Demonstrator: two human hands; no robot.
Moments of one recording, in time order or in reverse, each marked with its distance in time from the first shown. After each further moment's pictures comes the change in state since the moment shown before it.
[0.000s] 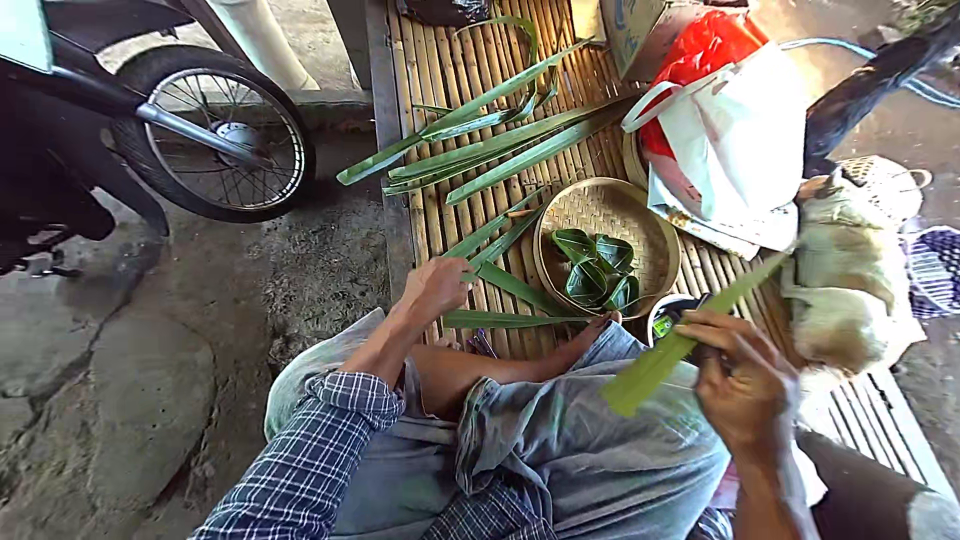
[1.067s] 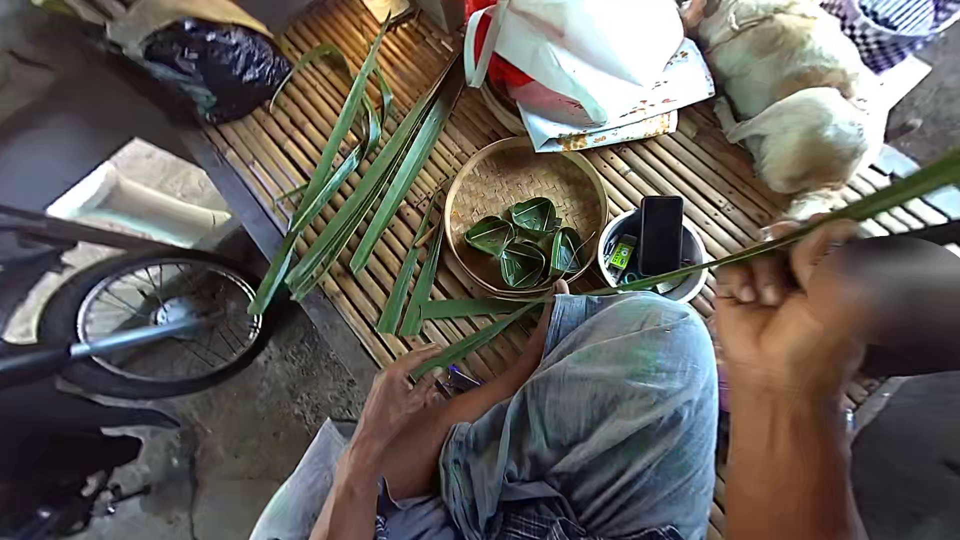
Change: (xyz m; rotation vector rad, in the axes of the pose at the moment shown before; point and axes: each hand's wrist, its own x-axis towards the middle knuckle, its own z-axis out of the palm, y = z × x) left_hand -0.030 0.001 0.049 -0.260 -0.059 0.374; right_hand -0.028 0.049 -0.041 1.134 0.988 0.643
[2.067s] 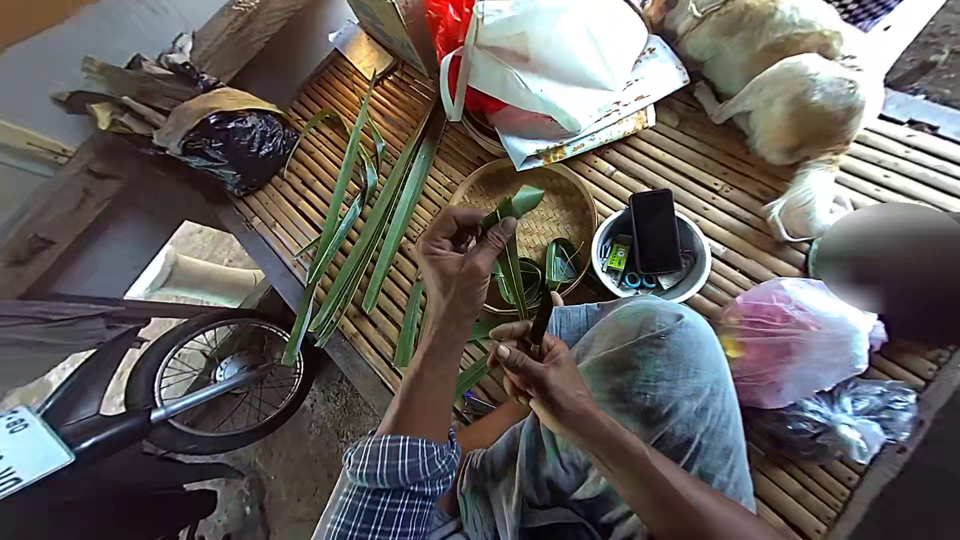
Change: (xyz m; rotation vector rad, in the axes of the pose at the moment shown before) left_hand 0.171 0.222 0.004 -0.574 0.326 0.494; right_hand -0.105 0.114 0.062 0.206 -0.368 0.734
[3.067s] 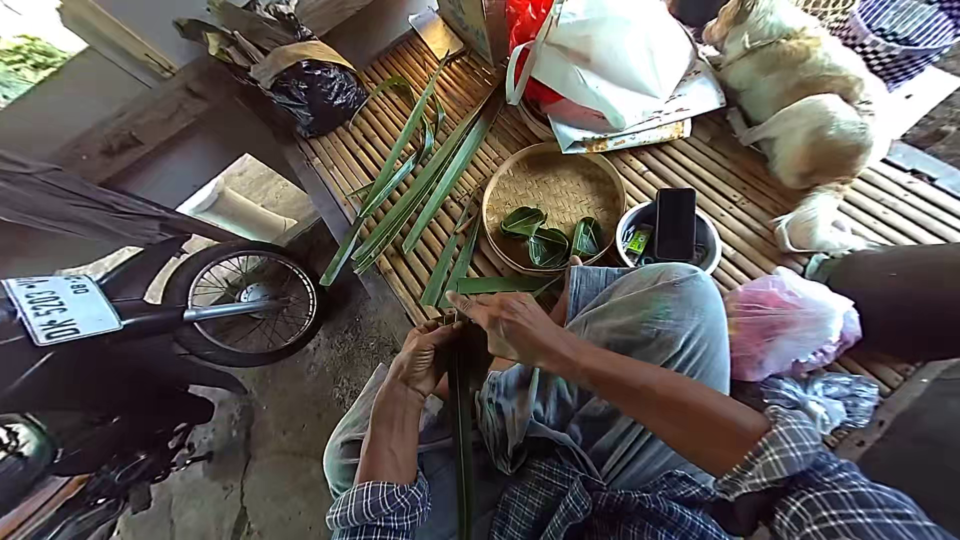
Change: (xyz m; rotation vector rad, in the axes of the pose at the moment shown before) left_hand -0.212 0.012 -0.143 -0.496 0.284 -0.951; right_hand -0.005 0.027 0.066 -1.821 -0.650 -0.348
